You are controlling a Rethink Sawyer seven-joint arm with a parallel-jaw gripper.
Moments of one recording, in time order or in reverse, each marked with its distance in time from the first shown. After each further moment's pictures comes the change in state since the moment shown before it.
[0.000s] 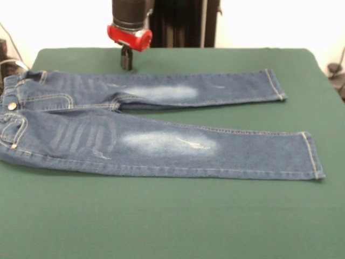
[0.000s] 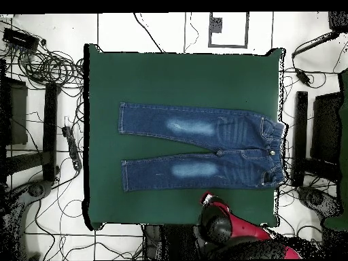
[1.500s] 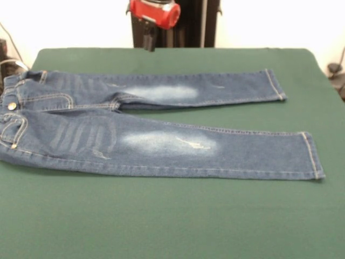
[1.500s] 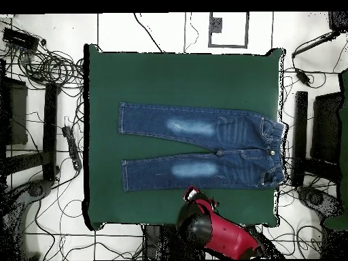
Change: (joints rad) arm 0.197 -0.234 0.000 0.118 0.173 0.082 0.000
